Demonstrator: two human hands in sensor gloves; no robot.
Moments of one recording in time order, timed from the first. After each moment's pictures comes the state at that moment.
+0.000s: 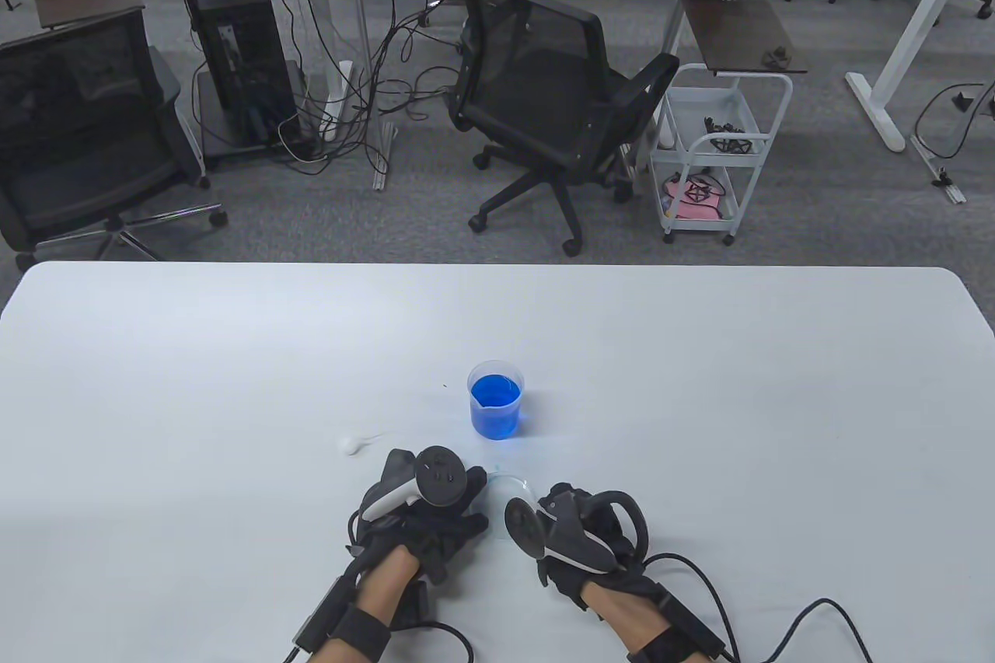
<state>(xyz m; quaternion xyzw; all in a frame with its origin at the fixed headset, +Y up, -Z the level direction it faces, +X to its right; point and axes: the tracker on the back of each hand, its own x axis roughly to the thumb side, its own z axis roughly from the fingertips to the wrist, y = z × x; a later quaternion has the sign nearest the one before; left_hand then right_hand) -0.139 -0.799 -0.412 -0.27 -0.19 0.15 0.93 0.042 -0.767 -0.368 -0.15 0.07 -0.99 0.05</state>
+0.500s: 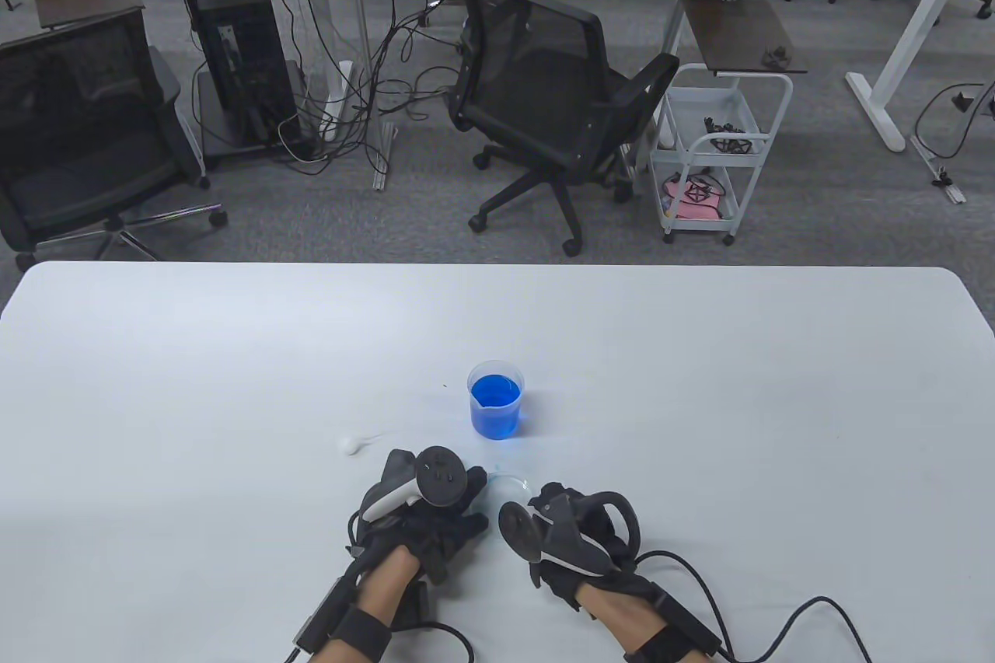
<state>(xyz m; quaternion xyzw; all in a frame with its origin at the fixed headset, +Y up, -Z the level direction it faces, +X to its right) -0.139 -0.799 -0.411 -0.27 -0.19 0.15 0.93 0.031 -0.772 -0.365 -0.17 0.07 -0.98 0.04</state>
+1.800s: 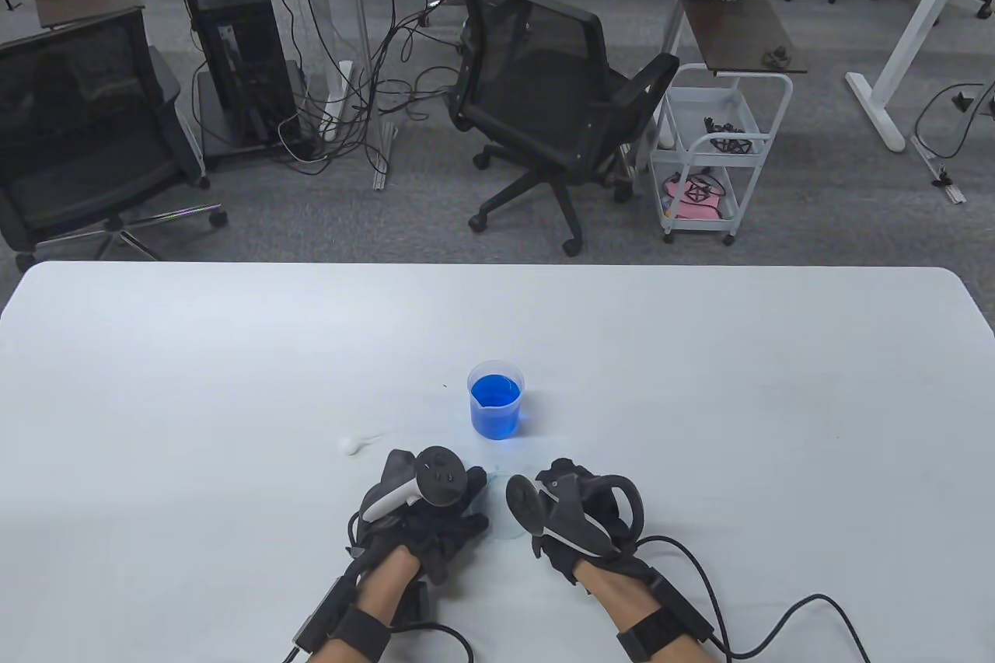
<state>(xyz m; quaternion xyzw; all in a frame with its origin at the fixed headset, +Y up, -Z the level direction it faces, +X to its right) -0.138 -0.800 -0.410 -0.27 -0.19 0.15 0.93 0.040 -0.768 -0.388 -0.11 0.10 -0.99 0.04</state>
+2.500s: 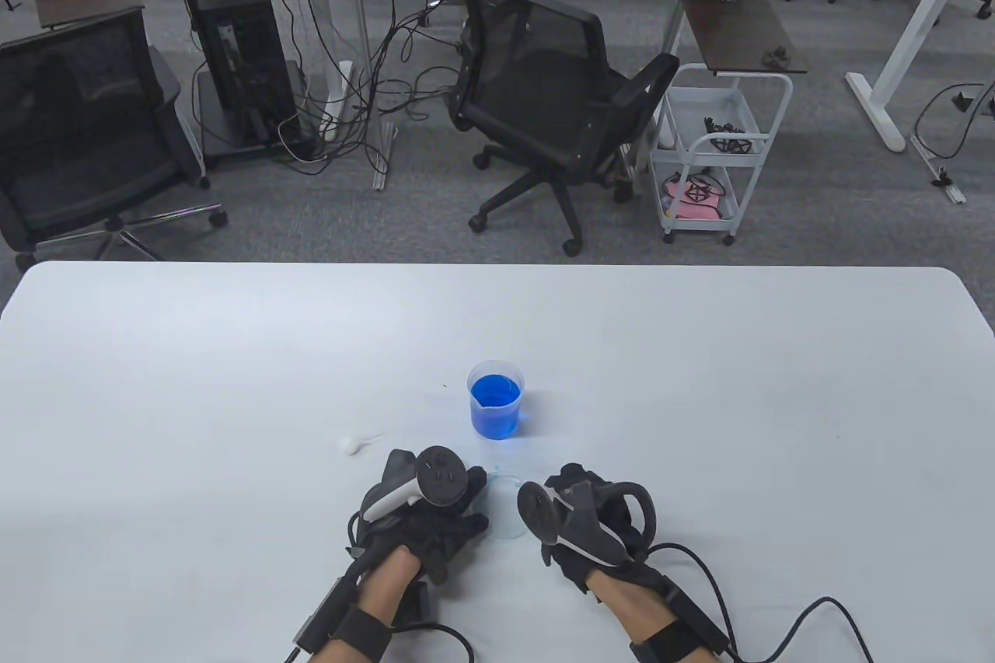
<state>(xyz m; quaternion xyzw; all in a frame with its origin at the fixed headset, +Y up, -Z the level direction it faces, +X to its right) -0.138 -0.799 -0.409 -0.27 -0.18 0.15 0.93 0.051 -0.757 -0.372 -0.11 0.10 -0.99 0.03</state>
